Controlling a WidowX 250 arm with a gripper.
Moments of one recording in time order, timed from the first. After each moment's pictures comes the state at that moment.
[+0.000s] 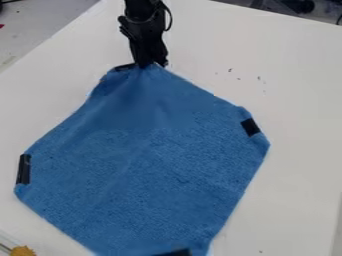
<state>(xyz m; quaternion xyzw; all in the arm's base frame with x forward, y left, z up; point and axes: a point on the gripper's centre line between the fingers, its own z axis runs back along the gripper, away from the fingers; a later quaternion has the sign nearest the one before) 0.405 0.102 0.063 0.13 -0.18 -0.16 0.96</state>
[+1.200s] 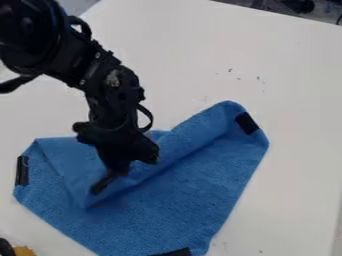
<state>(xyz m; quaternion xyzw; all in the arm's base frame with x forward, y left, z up) 0.228 0.032 0.029 0.06 -0.14 0.08 0.99</state>
